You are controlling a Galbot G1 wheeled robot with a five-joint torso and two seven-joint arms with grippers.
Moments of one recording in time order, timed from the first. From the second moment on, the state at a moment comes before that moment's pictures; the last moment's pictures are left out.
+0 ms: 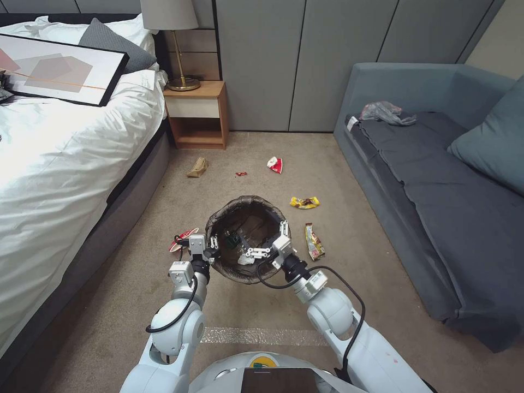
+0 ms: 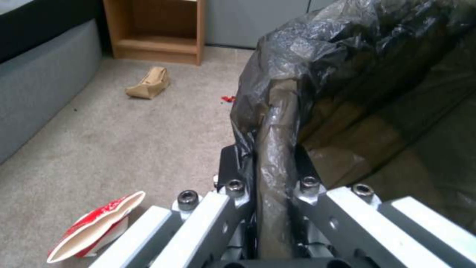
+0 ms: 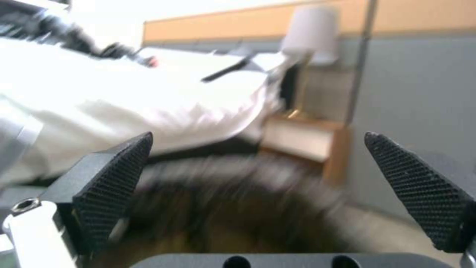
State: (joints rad) left arm 1.51 -1.47 -0.36 -2.16 -0.20 0.31 -0.16; right arm -1.29 1.20 0.12 1.99 0.12 0.29 -0.11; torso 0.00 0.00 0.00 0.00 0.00
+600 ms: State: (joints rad) left arm 1.52 -1.45 -0.32 -2.17 -0.17 0.36 -0.20; right arm -1.39 1.28 0.40 2.13 0.10 0.20 0.12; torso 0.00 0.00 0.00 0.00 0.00
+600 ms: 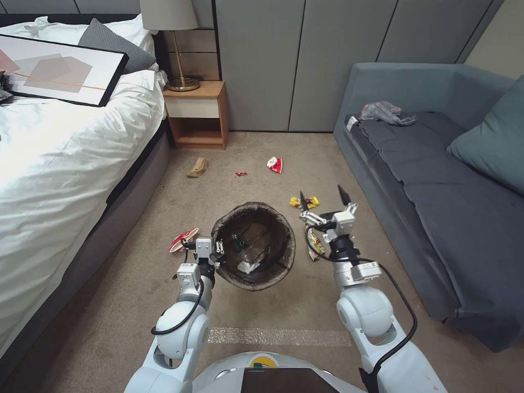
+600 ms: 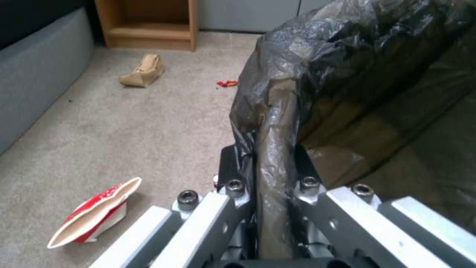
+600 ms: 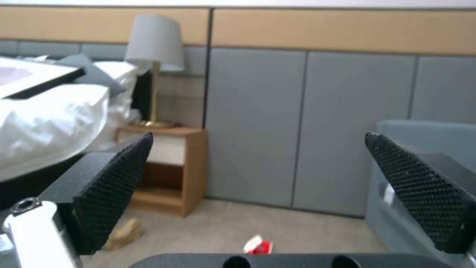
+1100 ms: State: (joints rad) left arm 1.52 -1.44 -0.32 -2.18 -0.17 0.36 -0.20; right arm -1.41 1.30 0.47 2.12 0.13 0.27 0.13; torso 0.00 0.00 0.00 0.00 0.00
